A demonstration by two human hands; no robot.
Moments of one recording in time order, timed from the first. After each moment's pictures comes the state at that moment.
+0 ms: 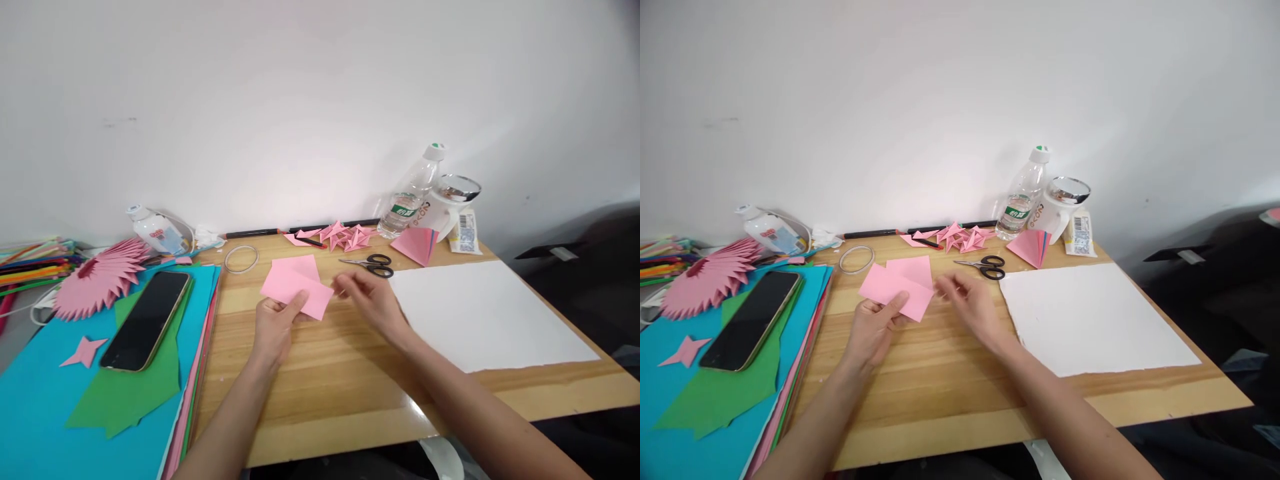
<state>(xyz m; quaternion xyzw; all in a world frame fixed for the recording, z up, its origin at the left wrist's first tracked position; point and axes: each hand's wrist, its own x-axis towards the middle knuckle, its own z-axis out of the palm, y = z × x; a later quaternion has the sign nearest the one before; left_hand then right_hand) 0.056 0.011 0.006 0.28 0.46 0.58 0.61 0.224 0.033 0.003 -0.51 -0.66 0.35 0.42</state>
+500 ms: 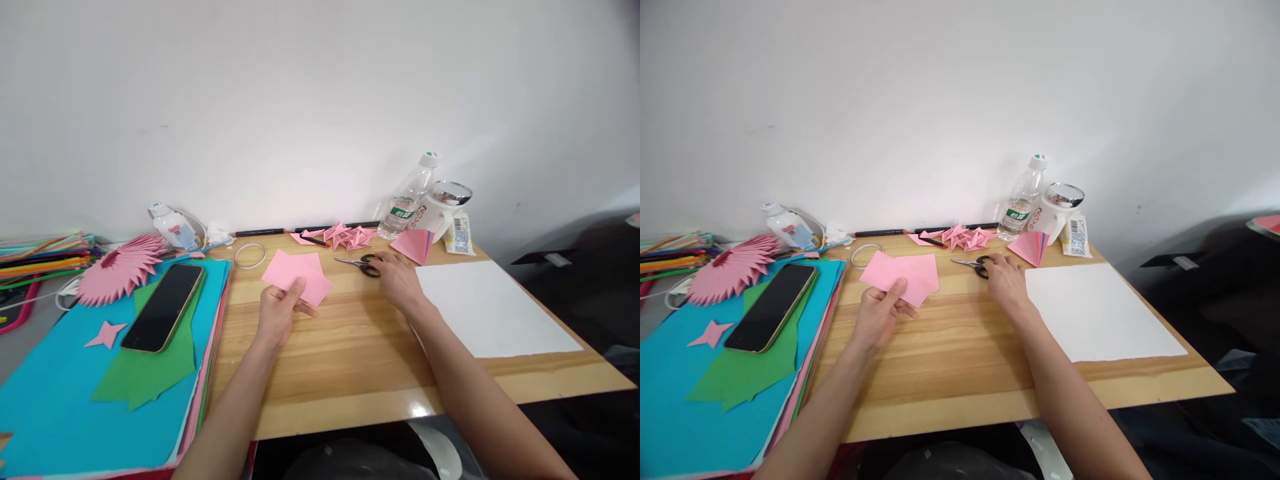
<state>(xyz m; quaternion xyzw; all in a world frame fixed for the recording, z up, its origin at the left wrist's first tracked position) 0.045 0.007 0.013 0.37 0.42 0.57 0.60 0.276 0.060 -0.013 -0.67 -0.74 0.02 0.06</state>
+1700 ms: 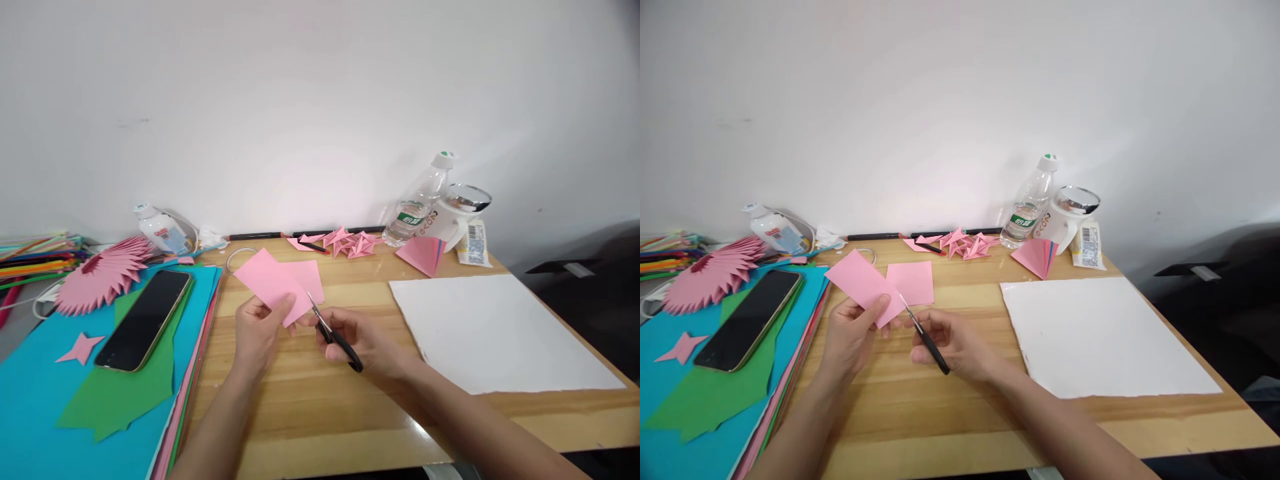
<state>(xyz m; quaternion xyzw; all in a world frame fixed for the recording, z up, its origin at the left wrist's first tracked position) 0.039 0.008 0.017 0.38 0.46 0.62 0.52 0.213 0.005 0.003 -0.27 -0.57 0.71 0.32</state>
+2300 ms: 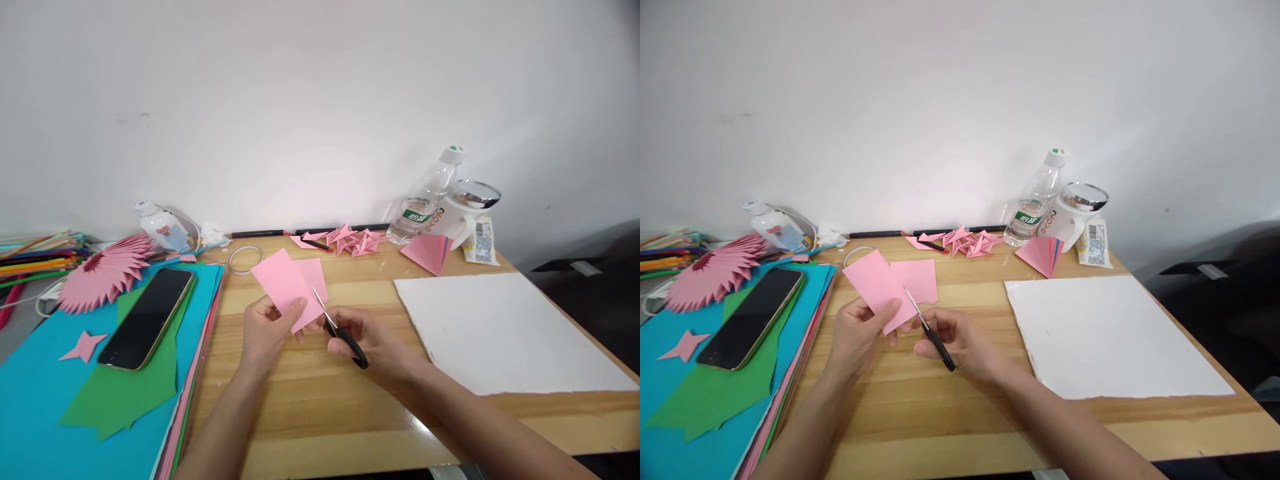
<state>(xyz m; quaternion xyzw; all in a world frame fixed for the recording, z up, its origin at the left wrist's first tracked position) 0.039 0.004 0.016 0.43 0.48 0.55 0.53 0.210 0.003 0.004 -0.27 -0.58 0.69 0.34</state>
